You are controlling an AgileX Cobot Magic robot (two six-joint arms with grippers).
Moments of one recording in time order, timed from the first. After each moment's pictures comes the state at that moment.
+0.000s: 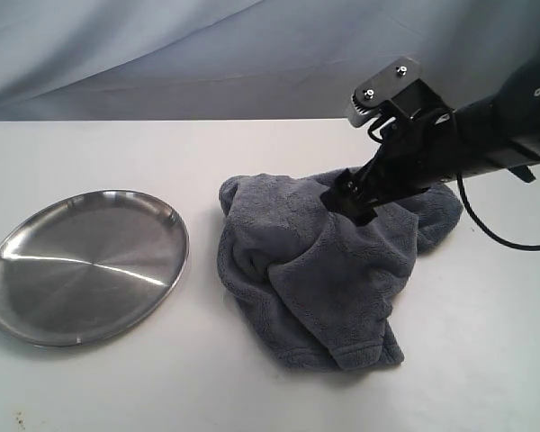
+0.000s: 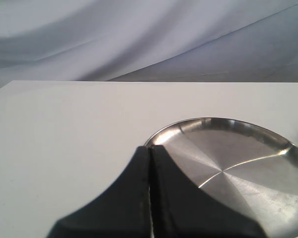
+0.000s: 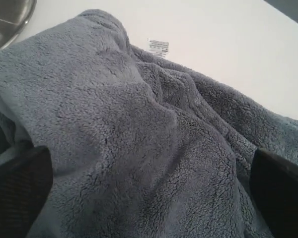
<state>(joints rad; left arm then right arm) 0.05 0.00 0.00 0.14 0.28 -0.12 0.34 1.68 -1.03 0.62 0.34 -0.95</state>
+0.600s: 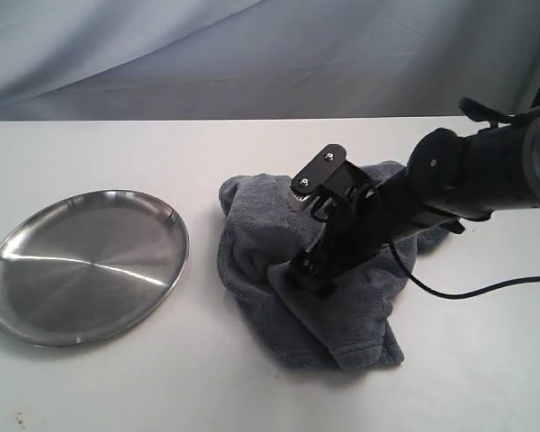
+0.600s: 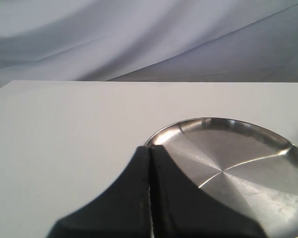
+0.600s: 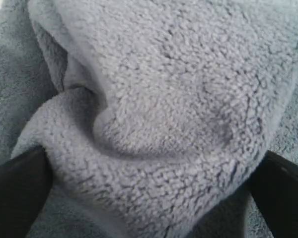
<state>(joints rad) 0.05 0.00 0.00 0.14 0.28 -0.12 0.47 1.89 -1.03 0.59 0.33 -0.96</state>
